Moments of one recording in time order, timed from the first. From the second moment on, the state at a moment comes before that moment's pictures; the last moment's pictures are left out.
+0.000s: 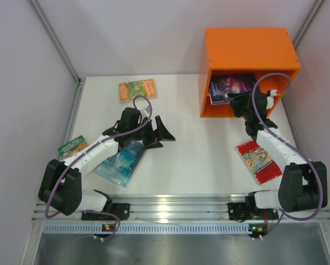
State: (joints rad) left arm -0.47 1.36 0.86 -0.17 0.58 -0.84; right arm 0.13 1.34 0.88 0.09 0.10 1.23
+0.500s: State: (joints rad) left arm -0.51 1.35 0.85 -0.17 0.57 -0.84; right arm 0.13 1.30 0.72 0.34 0.11 1.39
